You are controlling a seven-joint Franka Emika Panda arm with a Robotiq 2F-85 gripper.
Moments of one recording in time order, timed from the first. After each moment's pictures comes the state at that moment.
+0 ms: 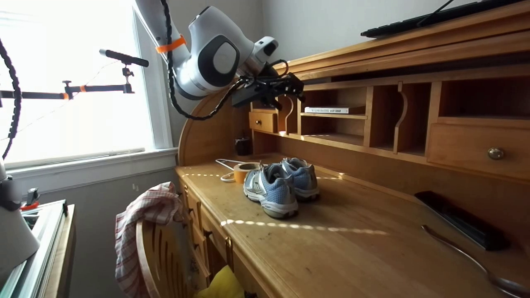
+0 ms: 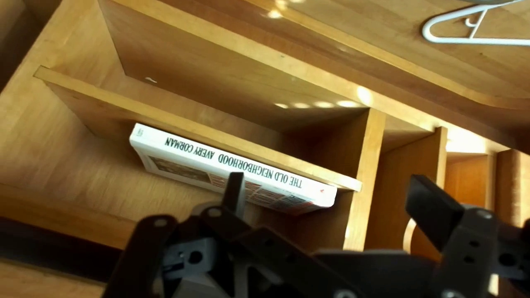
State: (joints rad) arm -0.17 0.23 0.00 -2.38 -0.33 3.57 -0.15
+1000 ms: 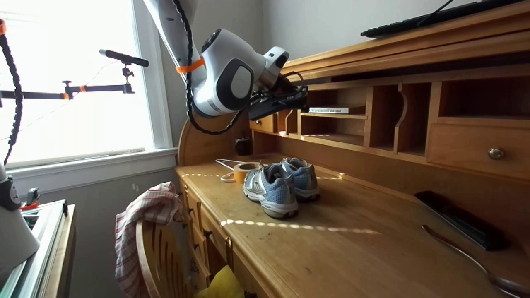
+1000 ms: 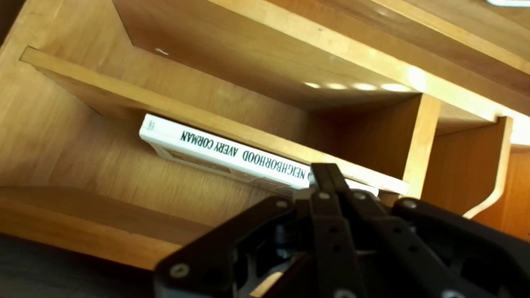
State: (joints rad) arm -0.17 0.42 -0.03 -2.26 -0.32 3.79 -0.18
